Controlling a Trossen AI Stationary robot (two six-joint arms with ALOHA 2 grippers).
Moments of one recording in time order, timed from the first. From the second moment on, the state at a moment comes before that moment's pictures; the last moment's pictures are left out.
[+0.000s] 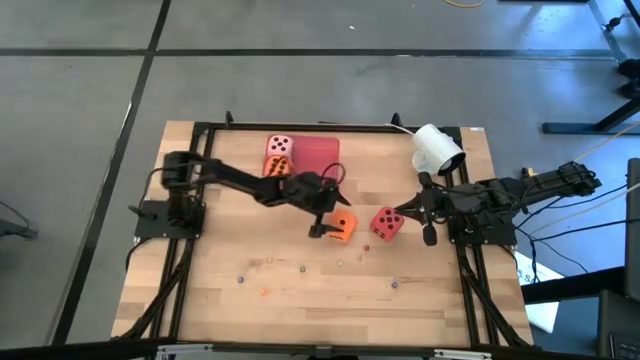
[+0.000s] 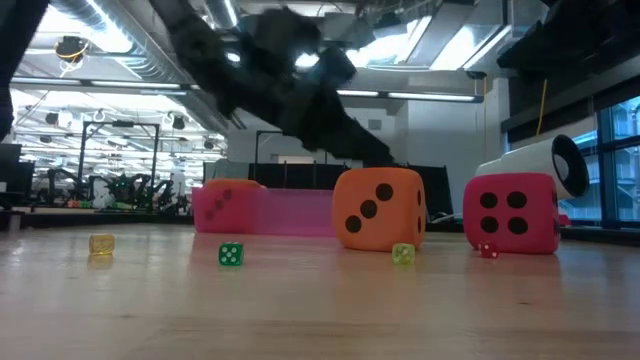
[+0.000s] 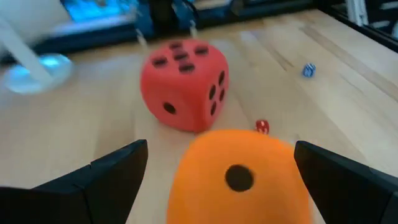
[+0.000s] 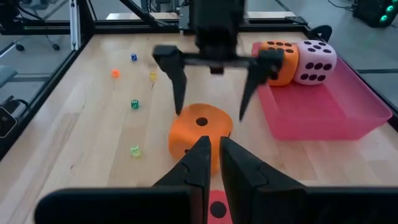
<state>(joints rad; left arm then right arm) 0.10 1.83 1.00 0.47 0.28 0.22 0.29 0.60 0.52 -0.35 0.27 0.13</state>
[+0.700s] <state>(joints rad) 0.10 1.92 1.17 0.27 0.44 0.29 0.29 0.60 0.52 -0.35 0.27 0.13</state>
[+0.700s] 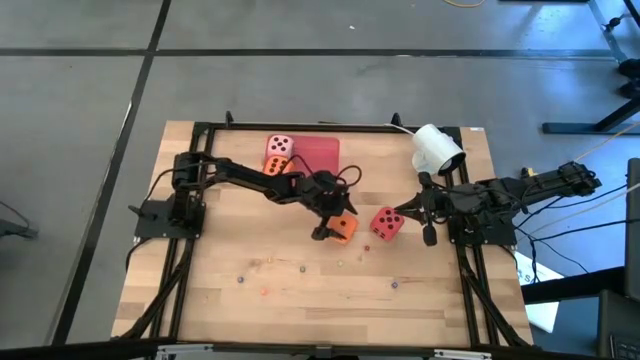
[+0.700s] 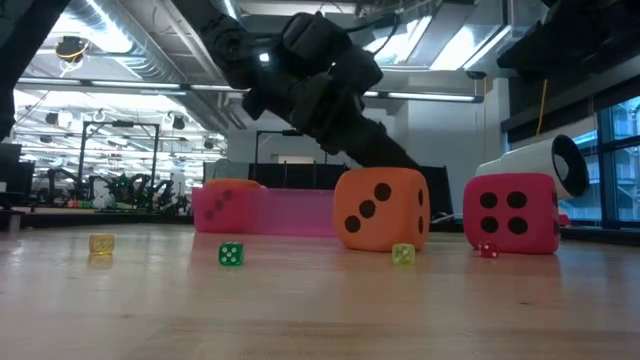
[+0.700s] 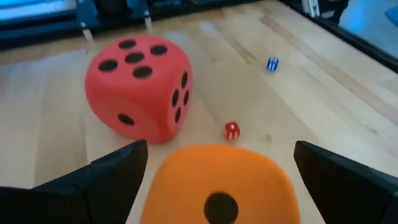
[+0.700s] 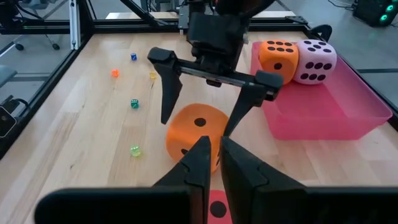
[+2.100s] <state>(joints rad) 0.13 1.95 1.17 0.25 0.44 0.33 0.29 0.60 0.52 -0.35 0.27 0.13</state>
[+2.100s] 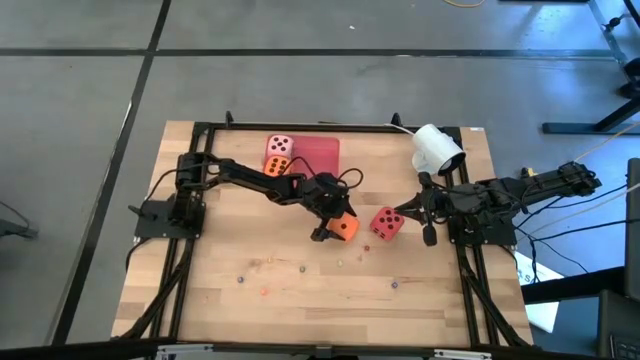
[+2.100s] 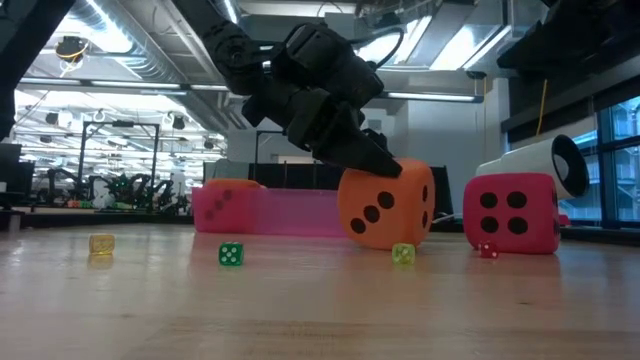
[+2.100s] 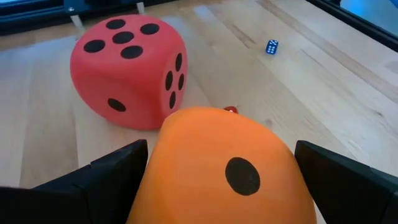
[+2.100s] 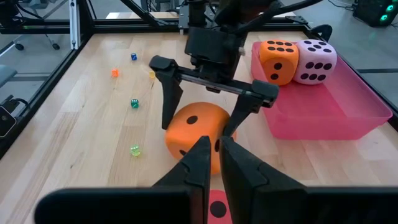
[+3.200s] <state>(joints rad) 0.11 1.96 1.17 0.29 0.33 0.28 0.29 0.60 0.52 -0.35 0.27 0.13</state>
